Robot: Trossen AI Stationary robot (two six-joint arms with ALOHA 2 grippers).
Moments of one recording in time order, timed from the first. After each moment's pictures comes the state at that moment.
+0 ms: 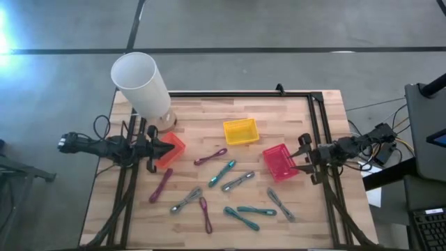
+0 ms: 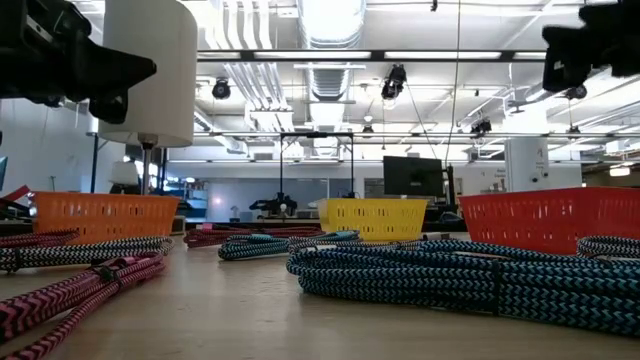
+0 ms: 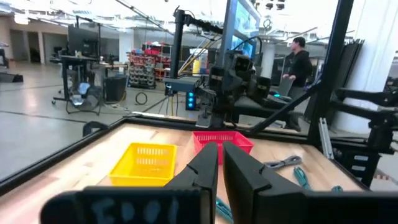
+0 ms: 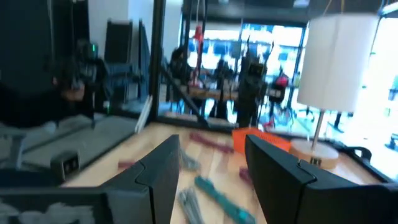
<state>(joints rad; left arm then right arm) -0.21 0.04 0.01 0.12 -0.31 -0.08 0.41 0.01 0.05 0.10 0.18 -0.08</state>
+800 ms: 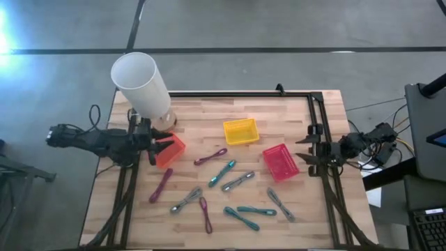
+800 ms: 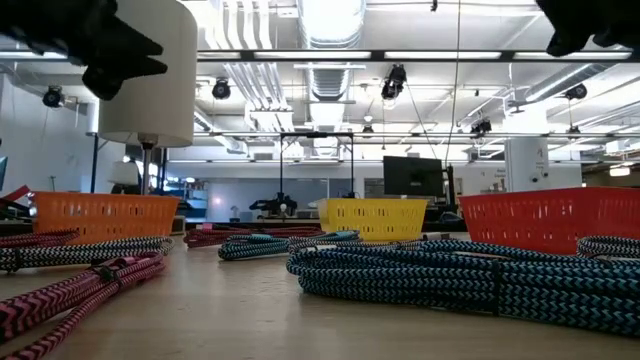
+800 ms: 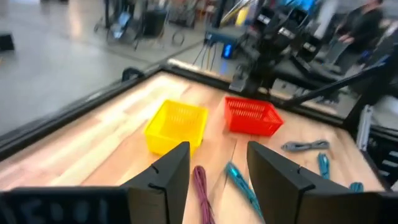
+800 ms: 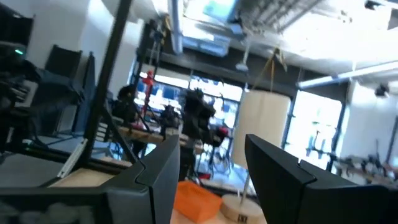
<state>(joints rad) -0.21 0.39 0.41 -0.28 -0.47 -0.32 0.41 0.04 0.06 0.36 0.34 -0.35</state>
